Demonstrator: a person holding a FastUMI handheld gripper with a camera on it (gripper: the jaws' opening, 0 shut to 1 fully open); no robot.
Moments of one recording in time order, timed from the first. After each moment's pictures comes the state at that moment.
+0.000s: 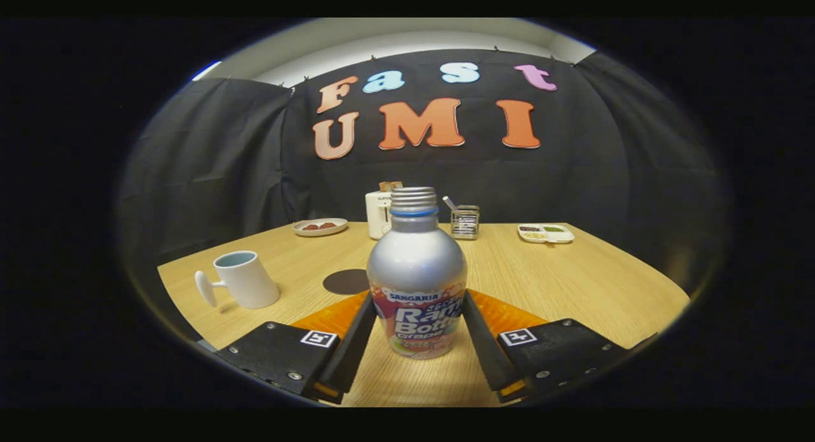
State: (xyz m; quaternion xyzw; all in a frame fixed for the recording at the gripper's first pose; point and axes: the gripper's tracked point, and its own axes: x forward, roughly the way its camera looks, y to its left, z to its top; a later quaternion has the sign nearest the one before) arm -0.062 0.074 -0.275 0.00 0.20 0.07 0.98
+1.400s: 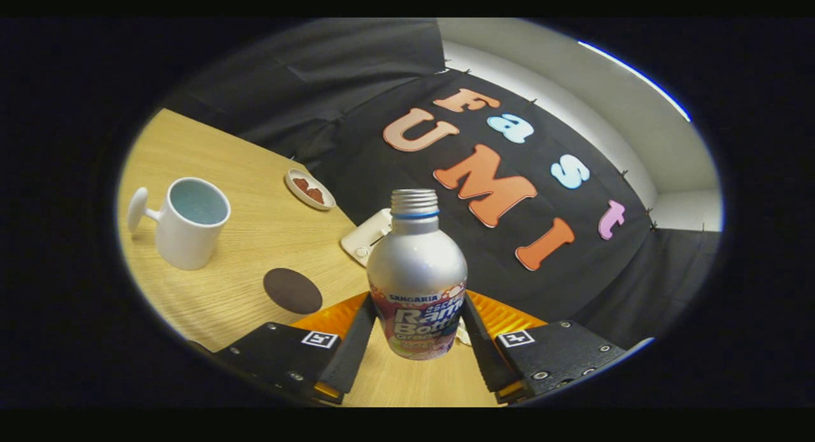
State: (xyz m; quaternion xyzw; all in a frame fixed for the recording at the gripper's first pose) arm 0.009 0.139 -0.211 -0.45 0.08 0.06 0.89
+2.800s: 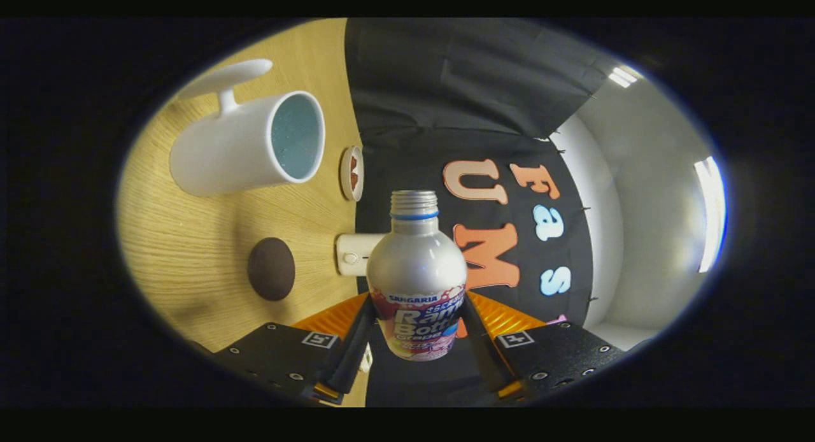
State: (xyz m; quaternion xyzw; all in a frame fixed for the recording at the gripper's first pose) arm 0.020 0.201 -0.217 -0.70 -0.06 0.09 0.71
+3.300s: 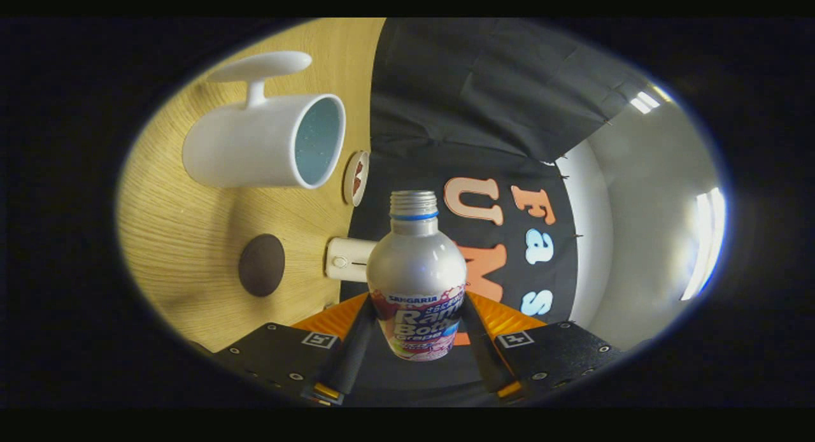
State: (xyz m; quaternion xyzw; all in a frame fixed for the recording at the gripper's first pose) arm 0.021 0.217 -0.209 -0.74 -0.10 0.11 0.66
